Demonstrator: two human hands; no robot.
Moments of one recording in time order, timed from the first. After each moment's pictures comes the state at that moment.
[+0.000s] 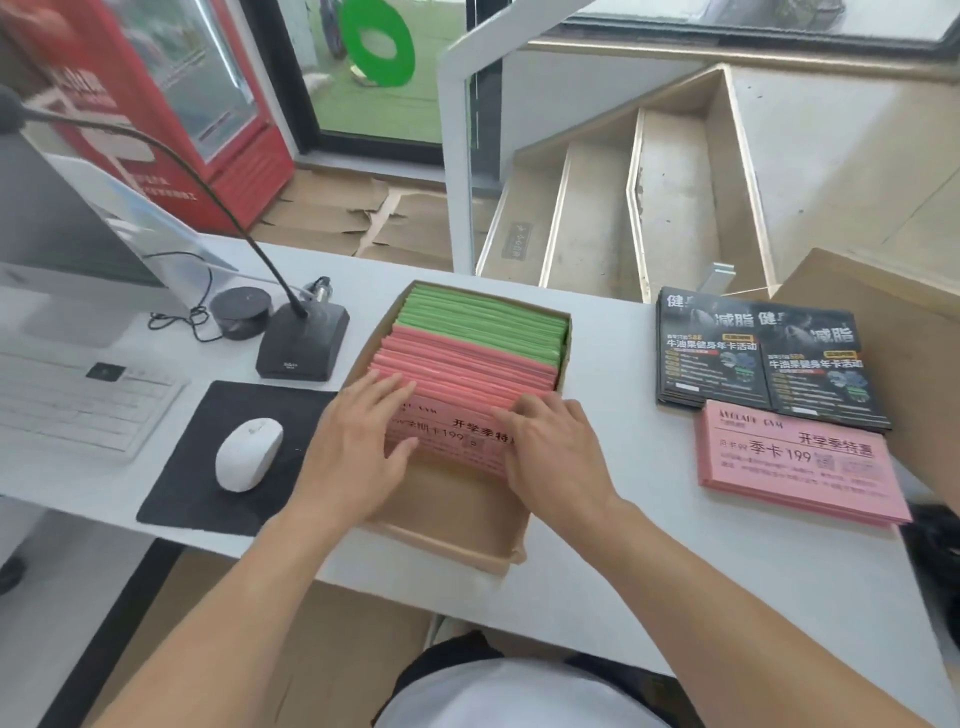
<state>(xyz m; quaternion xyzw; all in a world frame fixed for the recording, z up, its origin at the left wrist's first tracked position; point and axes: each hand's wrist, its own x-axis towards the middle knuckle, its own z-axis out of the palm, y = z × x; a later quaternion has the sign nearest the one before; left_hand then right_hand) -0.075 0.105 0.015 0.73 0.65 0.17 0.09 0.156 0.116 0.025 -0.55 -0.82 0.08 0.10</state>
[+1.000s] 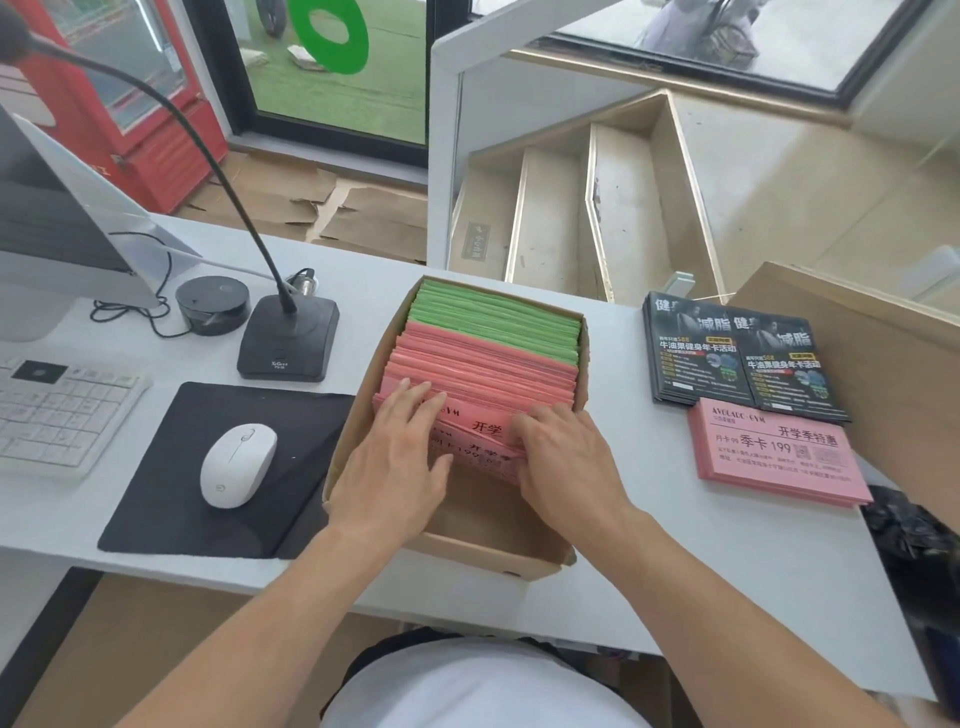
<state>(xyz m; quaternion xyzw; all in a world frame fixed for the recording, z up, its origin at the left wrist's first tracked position) -0.077 0.101 0.006 0.71 0.65 0.19 0.20 0.115 0.106 0.026 -0.62 -0.78 0.03 0.05</state>
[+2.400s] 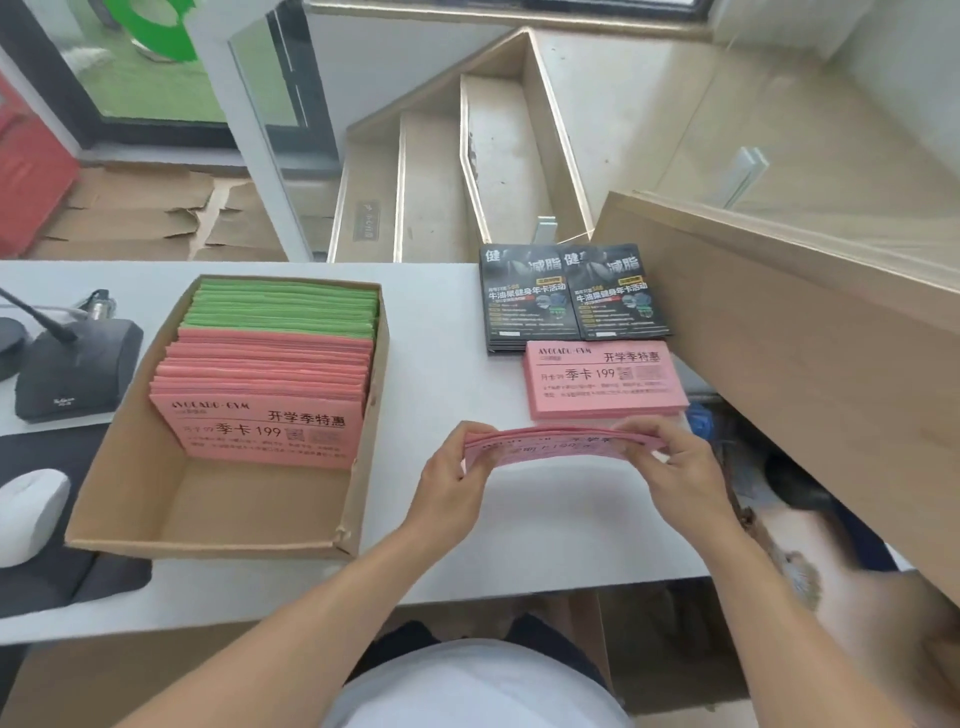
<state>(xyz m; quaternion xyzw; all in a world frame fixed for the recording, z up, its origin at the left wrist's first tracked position) 0.165 0.059 -0.023 0.58 0.53 0.27 0.55 0.414 0.002 0.001 -0.72 -0.46 0.32 0.40</state>
